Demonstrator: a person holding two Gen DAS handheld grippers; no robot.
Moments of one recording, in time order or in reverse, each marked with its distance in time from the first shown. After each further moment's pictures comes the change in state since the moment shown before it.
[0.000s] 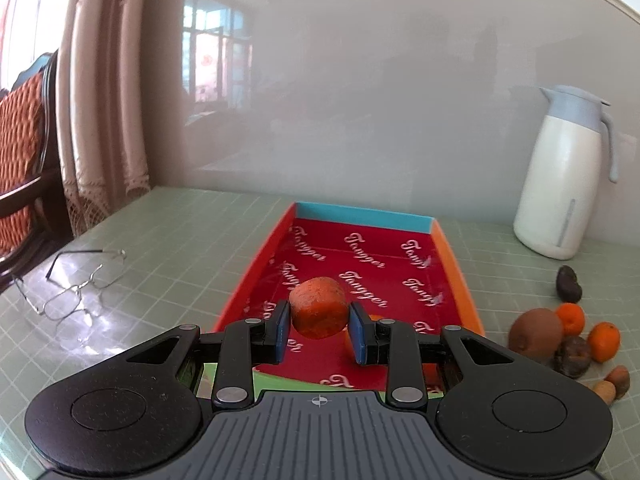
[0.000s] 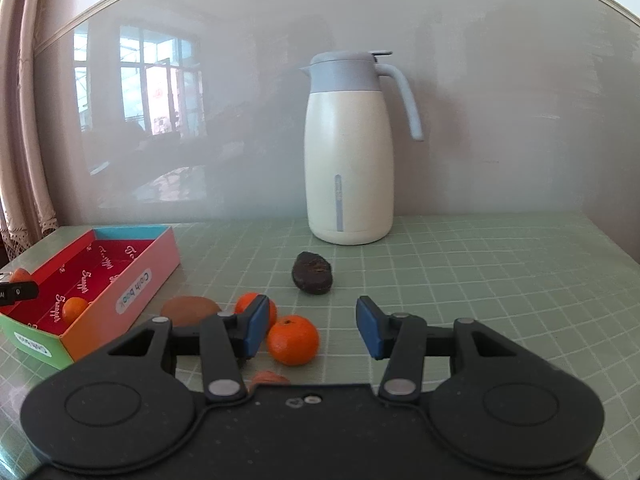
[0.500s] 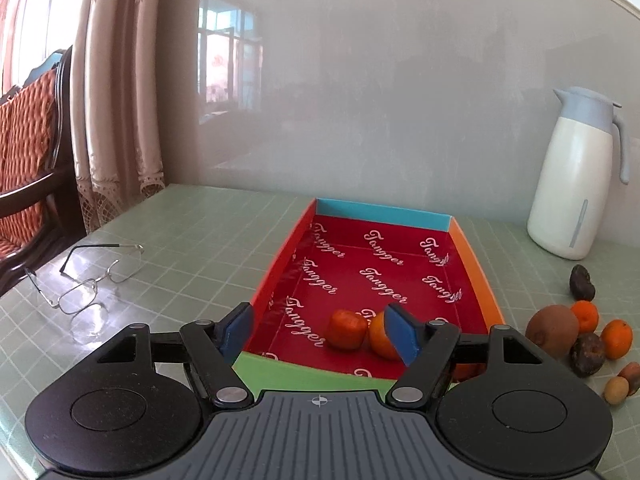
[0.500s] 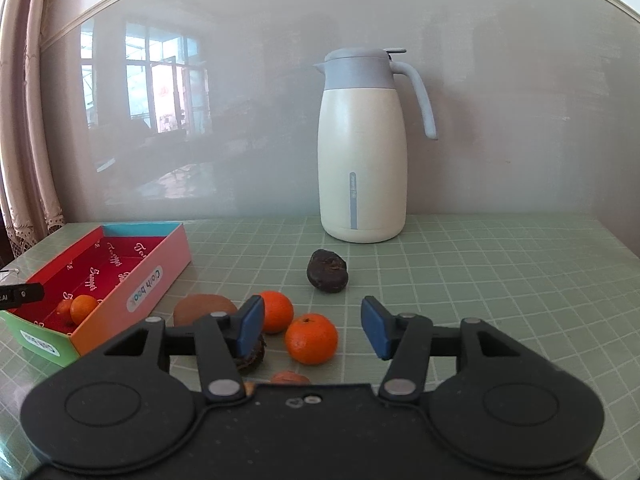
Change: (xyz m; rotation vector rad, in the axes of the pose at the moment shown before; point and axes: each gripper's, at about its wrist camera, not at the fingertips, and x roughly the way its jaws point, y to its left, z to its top) left arm -0.003 0.011 -0.007 -0.002 -0.008 0.027; right arm 0.001 0.009 -0.001 -0.003 0.003 0.012
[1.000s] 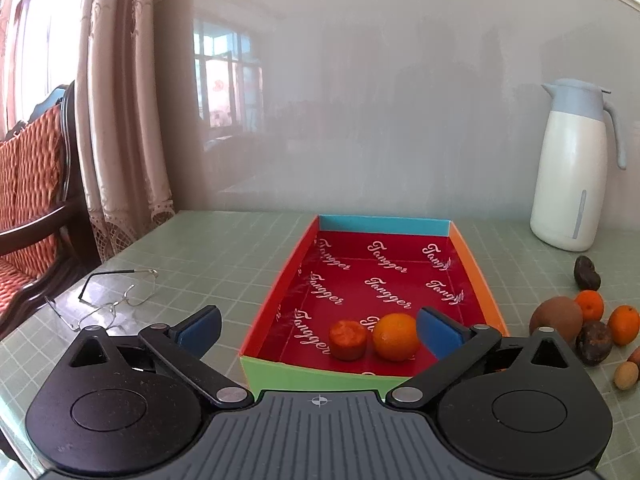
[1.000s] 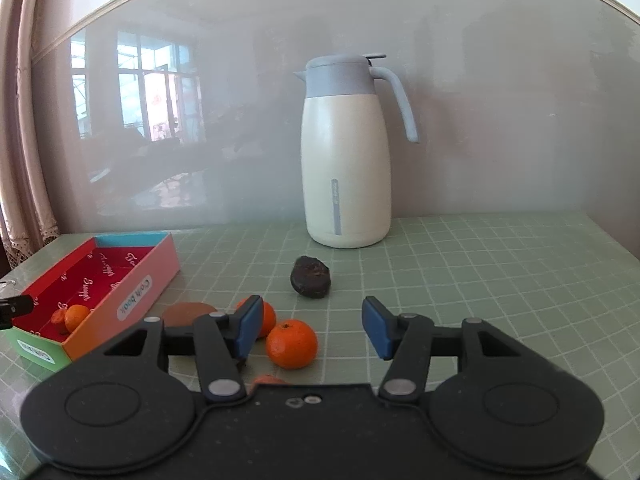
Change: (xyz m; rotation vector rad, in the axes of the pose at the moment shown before) left arm -0.018 -0.009 -0.001 0.068 -0.061 0.039; right arm -0.006 -0.013 0.002 0.025 -0.017 -0.004
